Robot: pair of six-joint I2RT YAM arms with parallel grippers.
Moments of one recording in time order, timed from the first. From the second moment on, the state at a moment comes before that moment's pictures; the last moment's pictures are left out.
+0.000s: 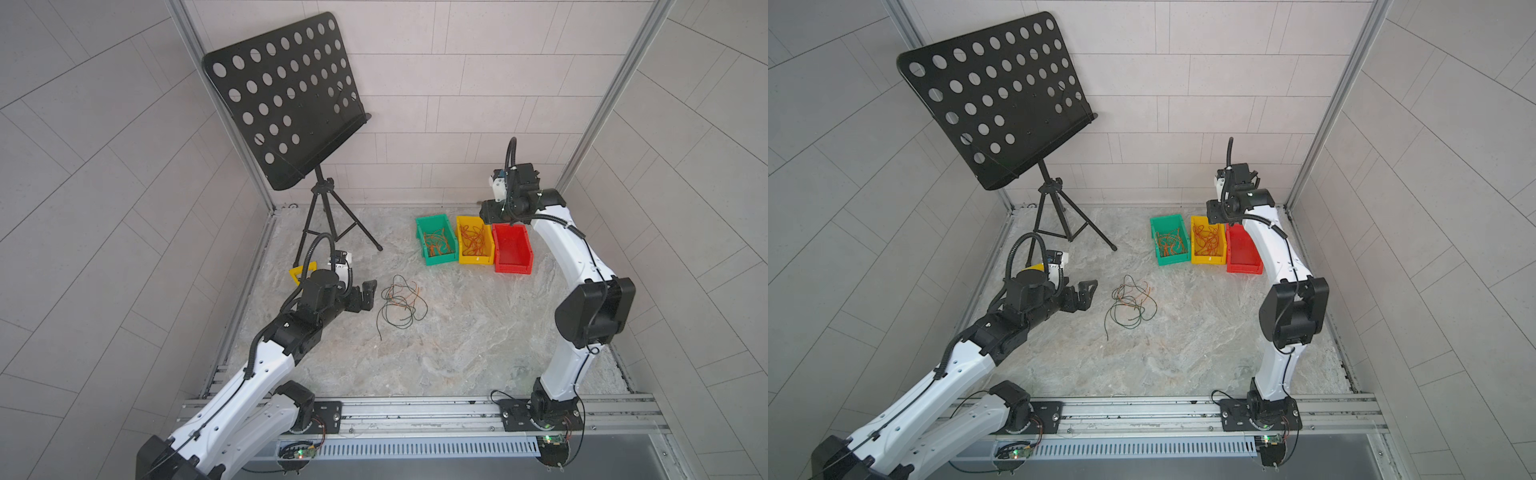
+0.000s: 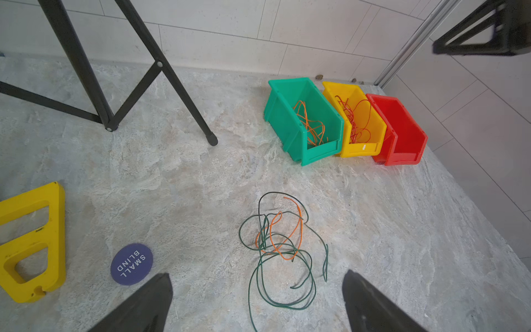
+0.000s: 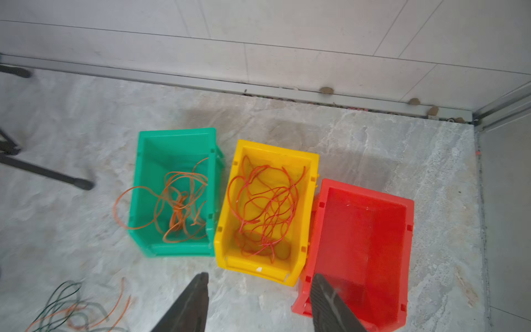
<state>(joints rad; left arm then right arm) -0.48 0.85 0.65 -0.32 0.00 -0.33 0.10 1.76 1.82 -0.87 -0.10 0.03</state>
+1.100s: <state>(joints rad) -0.47 1.39 0.52 0.09 0.25 -0.50 0.62 1.87 1.27 -0.27 -0.32 0.22</state>
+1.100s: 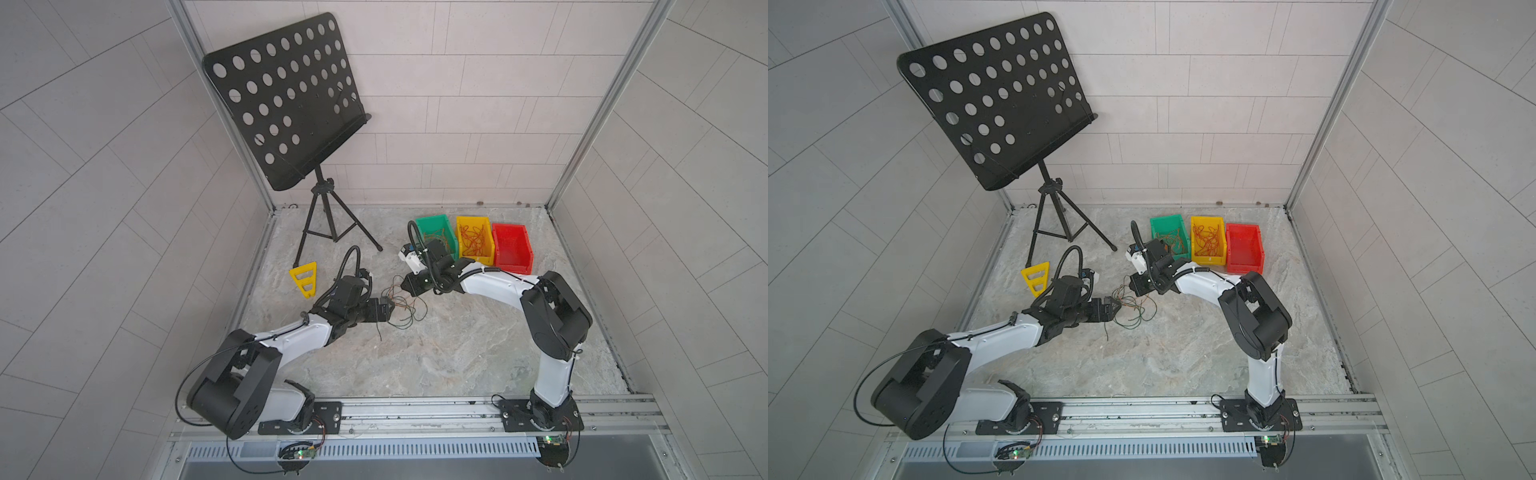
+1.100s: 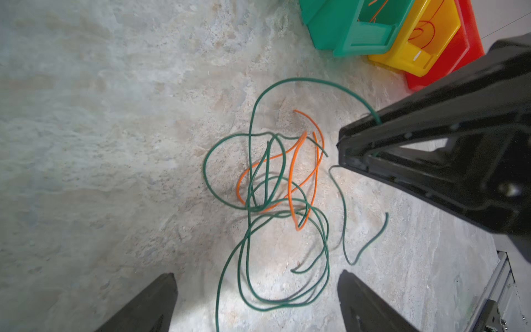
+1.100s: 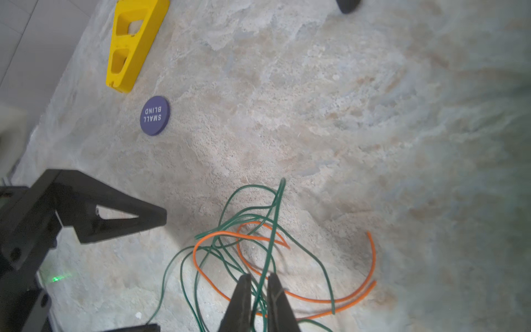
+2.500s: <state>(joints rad) -0.47 1.66 0.65 0.20 0.27 -0.47 0.11 1.32 1.93 -0.69 -0.42 0.21</state>
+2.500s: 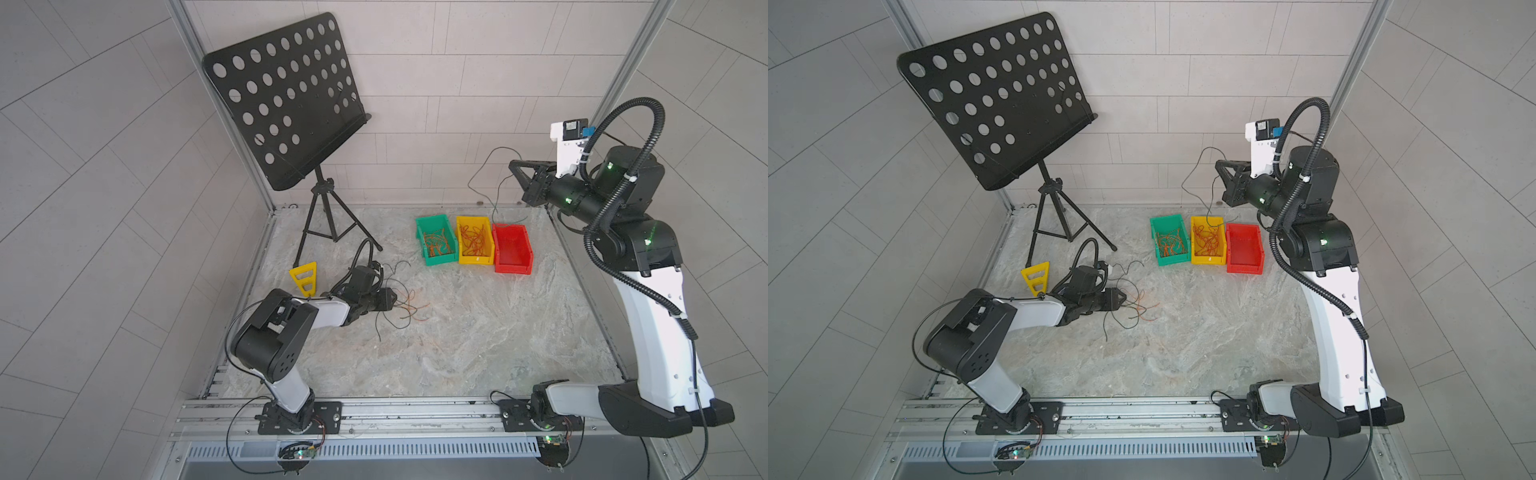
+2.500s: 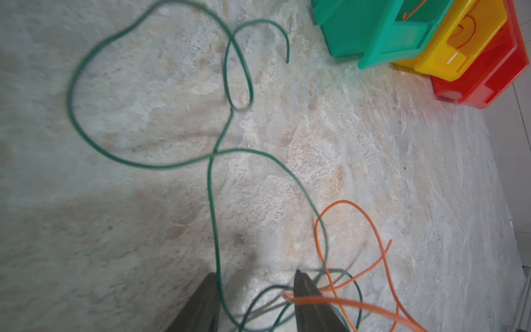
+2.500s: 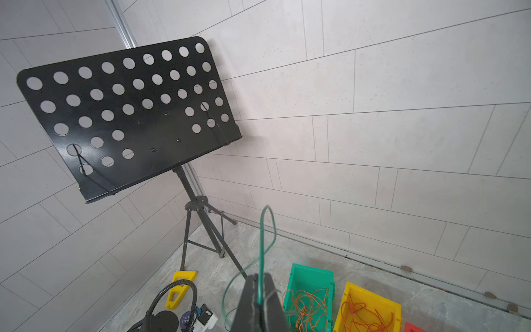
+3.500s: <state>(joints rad) -0.45 0.84 0.66 -0.30 0.03 -0.39 -0.16 1.58 1.61 -0.64 -0.15 0.05</state>
